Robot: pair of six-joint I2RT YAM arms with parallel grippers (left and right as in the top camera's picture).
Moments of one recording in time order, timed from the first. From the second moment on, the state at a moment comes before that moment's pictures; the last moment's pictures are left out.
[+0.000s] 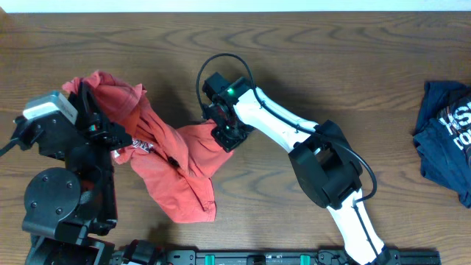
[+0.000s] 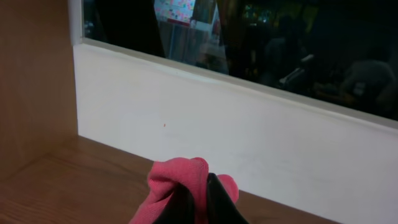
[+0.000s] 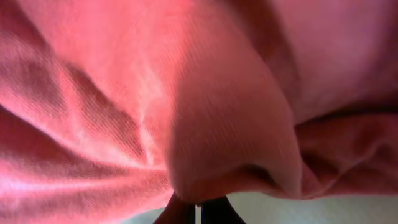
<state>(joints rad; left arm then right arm) -0.28 0.69 1.13 -0.43 -0.49 -0.24 0.73 2.30 1.83 -1.16 -0.24 0.01</state>
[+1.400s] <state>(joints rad) -0.28 0.75 1.13 -0.52 -0.50 -0.22 0.63 1.95 1.45 -1.01 -0.19 -0.14</state>
